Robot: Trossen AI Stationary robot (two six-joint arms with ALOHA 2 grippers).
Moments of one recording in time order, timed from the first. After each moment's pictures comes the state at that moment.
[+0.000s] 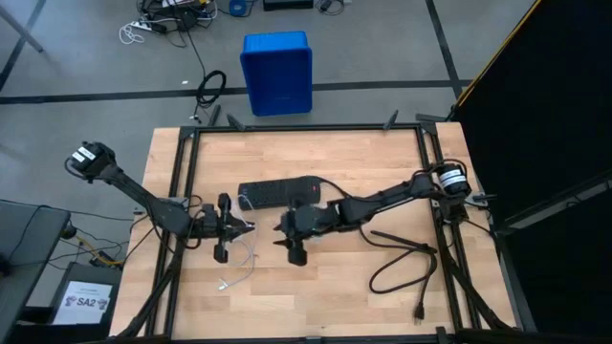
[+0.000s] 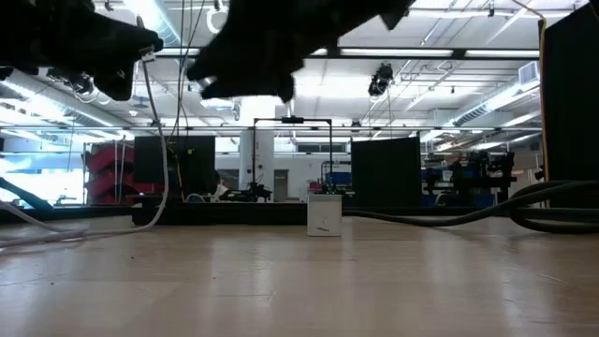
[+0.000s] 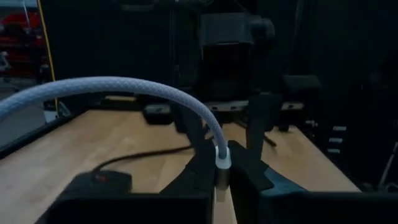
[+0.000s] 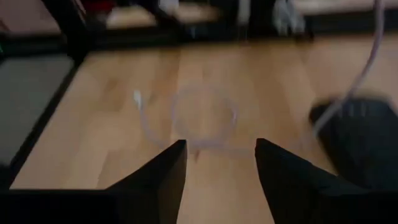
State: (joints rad) left arm -0.59 0.88 0.10 0.82 -0.63 -0.06; right arm 0.19 1.96 1.41 -0.02 0.11 0.19
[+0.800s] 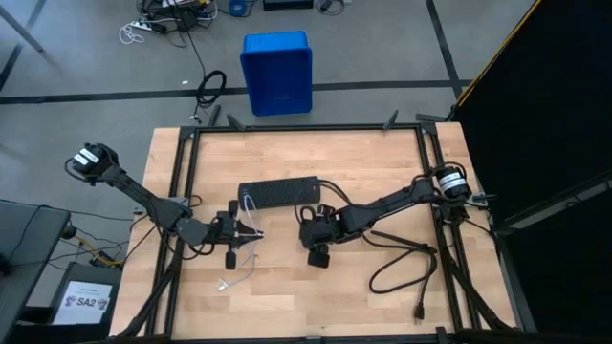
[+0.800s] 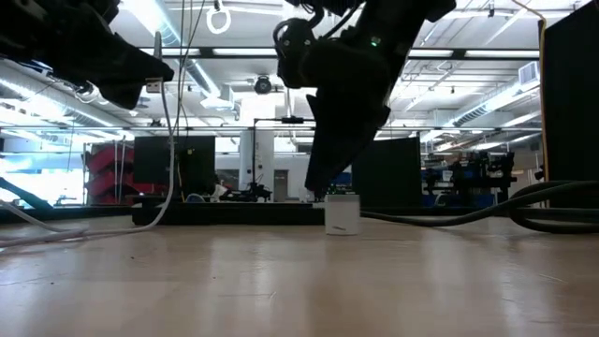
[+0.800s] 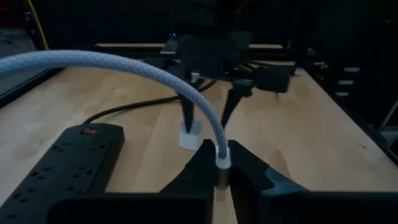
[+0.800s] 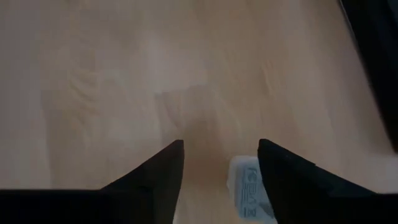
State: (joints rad) left arm -0.57 1.00 0.27 0.50 -0.59 -0.19; right arm 0.24 1.98 1.41 -0.56 0.21 0.39
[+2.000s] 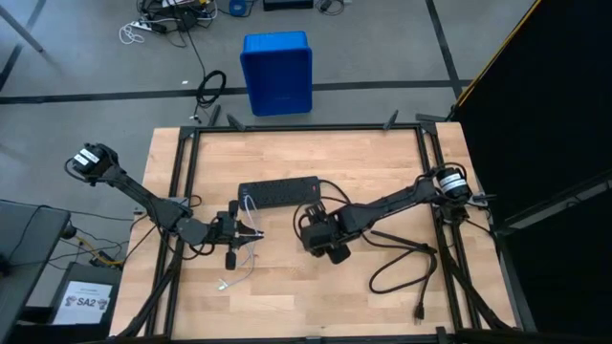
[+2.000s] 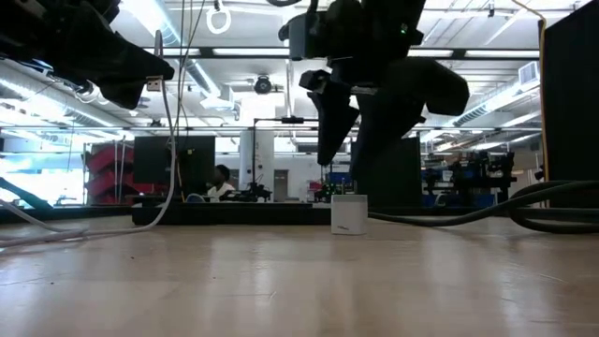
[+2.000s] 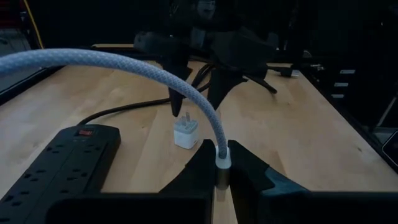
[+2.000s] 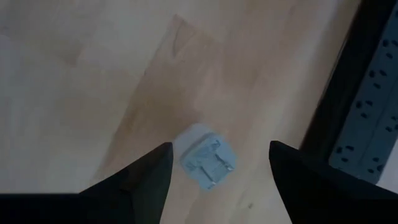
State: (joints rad) left arm -0.57 1.00 0.27 0.51 -0.59 -0.19; right arm 0.27 1.98 1.52 -0.80 0.29 -0.33
